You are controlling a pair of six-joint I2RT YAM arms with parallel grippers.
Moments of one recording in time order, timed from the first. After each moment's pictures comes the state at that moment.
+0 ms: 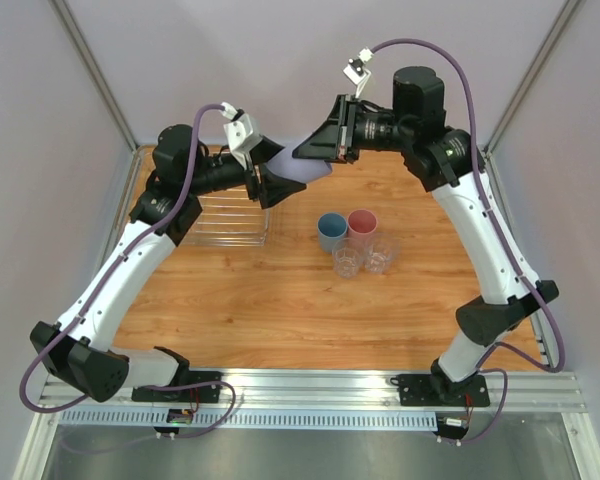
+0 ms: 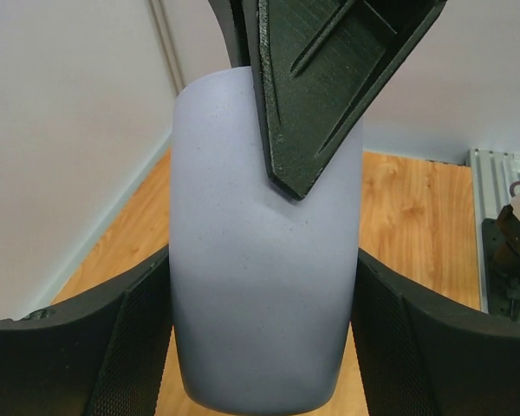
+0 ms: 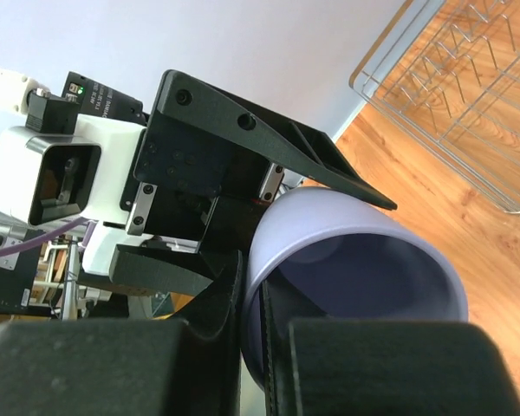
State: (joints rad) left arm -0.45 1.31 1.43 -0.09 0.82 0.06; right arm 0.51 1.71 2.22 -0.74 -0.78 0.75
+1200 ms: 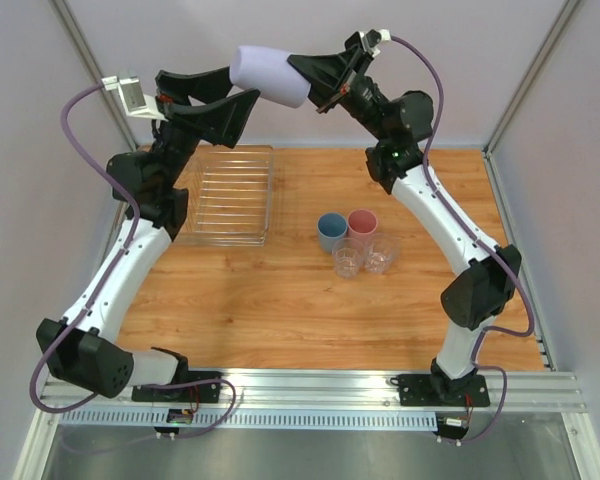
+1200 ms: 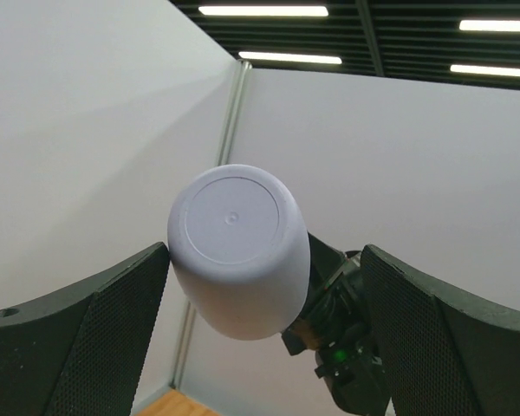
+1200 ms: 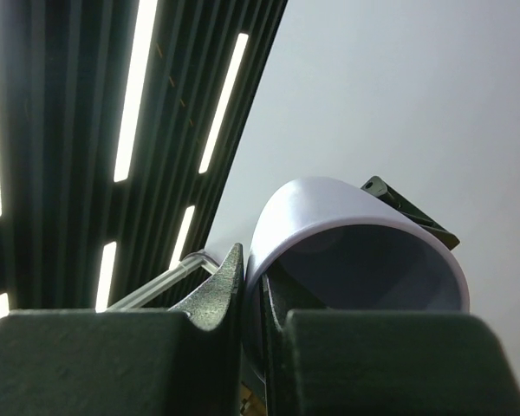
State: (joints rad) left arm -0.31 1.31 1.34 0.87 0.44 -0.81; right arm 0.51 1.82 1.91 0.72 -0.54 1.90
